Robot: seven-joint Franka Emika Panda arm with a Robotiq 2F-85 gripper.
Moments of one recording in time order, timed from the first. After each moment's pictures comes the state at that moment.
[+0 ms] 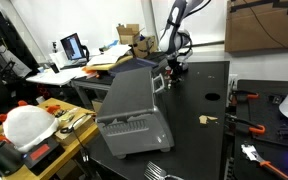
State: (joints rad) arm -0.32 0.63 -0.10 -1.98 0.01 2.49 -0.23
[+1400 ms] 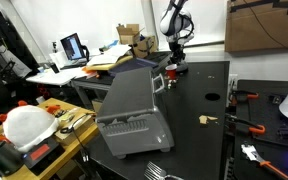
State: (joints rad) arm -0.37 0.51 -0.15 -1.90 0.01 2.38 -0.29
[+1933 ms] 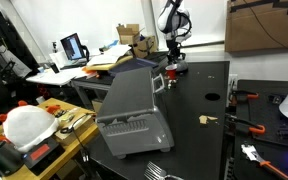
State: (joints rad) arm -0.38 0.51 -0.14 -1.87 0.05 2.38 -0.33
